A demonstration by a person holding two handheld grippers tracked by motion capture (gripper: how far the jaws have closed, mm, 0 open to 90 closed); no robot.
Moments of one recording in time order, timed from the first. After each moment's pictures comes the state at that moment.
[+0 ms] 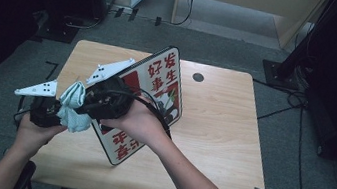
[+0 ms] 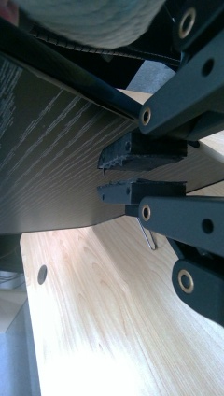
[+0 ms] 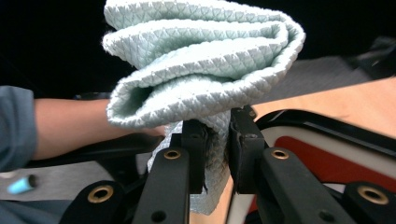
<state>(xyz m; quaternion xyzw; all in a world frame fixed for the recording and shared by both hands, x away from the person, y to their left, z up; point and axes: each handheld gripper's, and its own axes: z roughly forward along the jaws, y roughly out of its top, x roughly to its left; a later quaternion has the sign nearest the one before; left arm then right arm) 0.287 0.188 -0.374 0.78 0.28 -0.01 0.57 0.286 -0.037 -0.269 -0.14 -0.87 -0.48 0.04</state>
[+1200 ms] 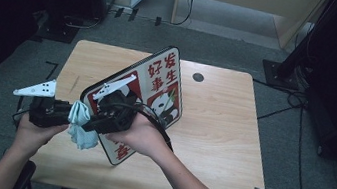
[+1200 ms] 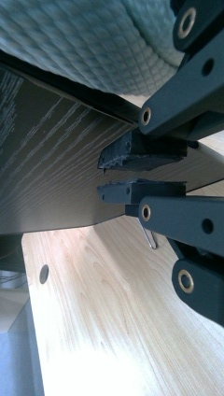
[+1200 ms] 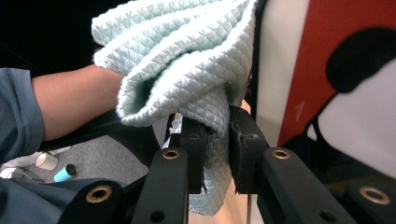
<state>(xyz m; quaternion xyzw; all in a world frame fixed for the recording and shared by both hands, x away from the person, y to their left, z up) 0.286 0.188 -0.373 0.78 0.28 0.00 0.57 0.283 -0.043 -0.317 -0.19 -0.87 -0.44 0.10</state>
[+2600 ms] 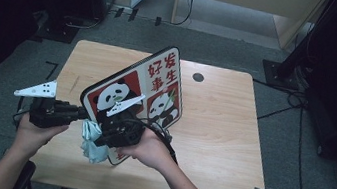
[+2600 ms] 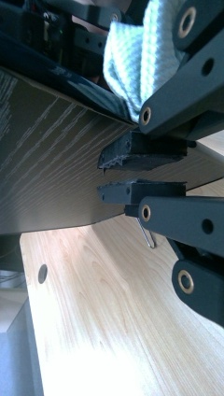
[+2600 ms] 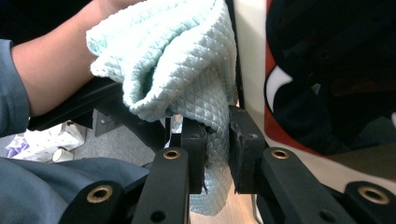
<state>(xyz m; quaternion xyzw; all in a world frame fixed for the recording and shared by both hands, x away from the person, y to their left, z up) 0.285 0.188 -0.374 0.78 0.27 0.00 0.56 0.279 -0.064 -0.375 -0.21 -0.87 -0.43 0.14</state>
